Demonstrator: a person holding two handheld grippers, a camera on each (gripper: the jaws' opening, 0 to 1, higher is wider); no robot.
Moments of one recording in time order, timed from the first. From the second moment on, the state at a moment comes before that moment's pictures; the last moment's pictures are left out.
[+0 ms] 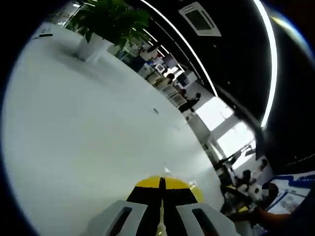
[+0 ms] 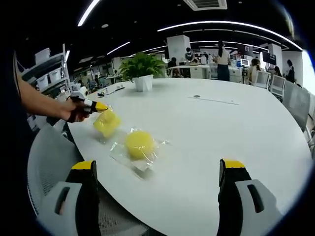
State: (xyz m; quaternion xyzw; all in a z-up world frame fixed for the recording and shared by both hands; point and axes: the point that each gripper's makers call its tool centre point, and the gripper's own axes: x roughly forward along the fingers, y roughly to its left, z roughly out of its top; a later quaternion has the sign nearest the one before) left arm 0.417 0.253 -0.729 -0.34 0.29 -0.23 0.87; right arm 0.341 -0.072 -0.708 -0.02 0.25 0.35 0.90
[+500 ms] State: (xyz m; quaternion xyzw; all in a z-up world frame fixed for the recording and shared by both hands) left arm 0.431 0.263 -0.758 -0.30 0.31 -0.21 0.88; right arm 0.339 -0.070 -0.713 -0.02 0.26 0.35 0.90
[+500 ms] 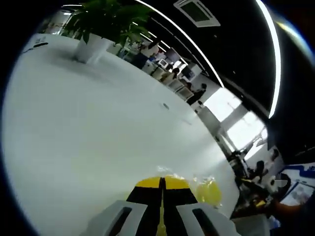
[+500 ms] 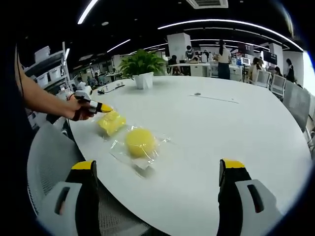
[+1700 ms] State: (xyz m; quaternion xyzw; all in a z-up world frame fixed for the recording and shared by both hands) left arm 0.432 0.300 -0.776 -0.18 0.30 -0.17 0.92; right arm 0.342 -0.063 -0.713 -0.01 0.26 0.35 0.90
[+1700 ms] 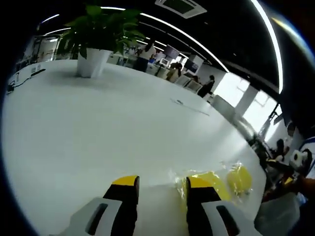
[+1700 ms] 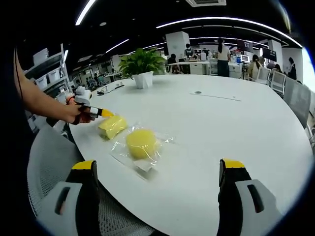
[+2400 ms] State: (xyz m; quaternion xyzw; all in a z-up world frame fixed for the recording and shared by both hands) left arm 0.362 0.309 -0.714 -0.07 0.24 -0.26 0.93; right arm 0.356 -0.064 -0.710 -0.03 0.24 0.36 0.90
